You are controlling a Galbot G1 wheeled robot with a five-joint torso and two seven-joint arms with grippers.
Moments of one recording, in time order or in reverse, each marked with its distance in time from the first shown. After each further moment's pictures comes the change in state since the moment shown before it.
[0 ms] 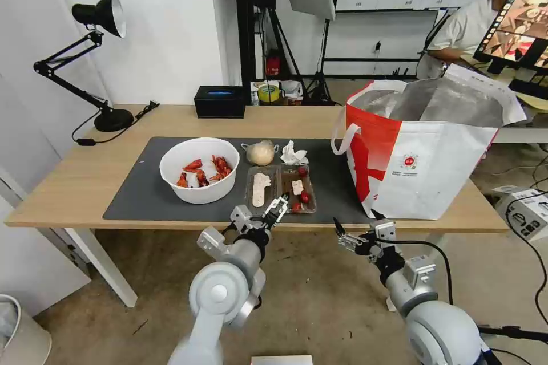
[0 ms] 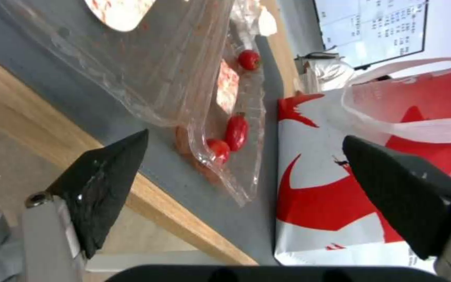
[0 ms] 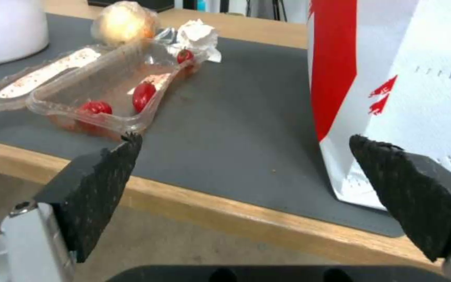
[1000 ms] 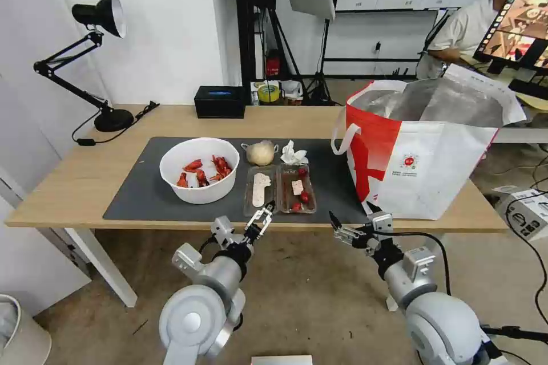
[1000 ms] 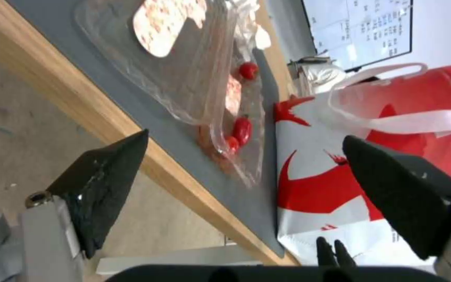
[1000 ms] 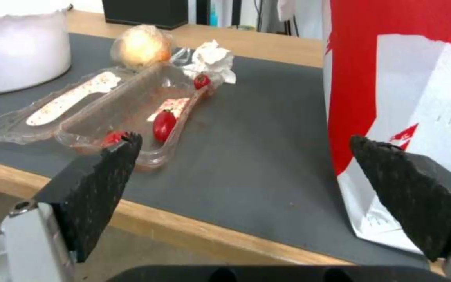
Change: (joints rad) left arm 0.144 0.051 -0.066 -0.124 0.016 0.039 0.097; right arm 0.045 -0.016 -0.019 0.024 0.036 -0.028 -0.001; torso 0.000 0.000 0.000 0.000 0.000
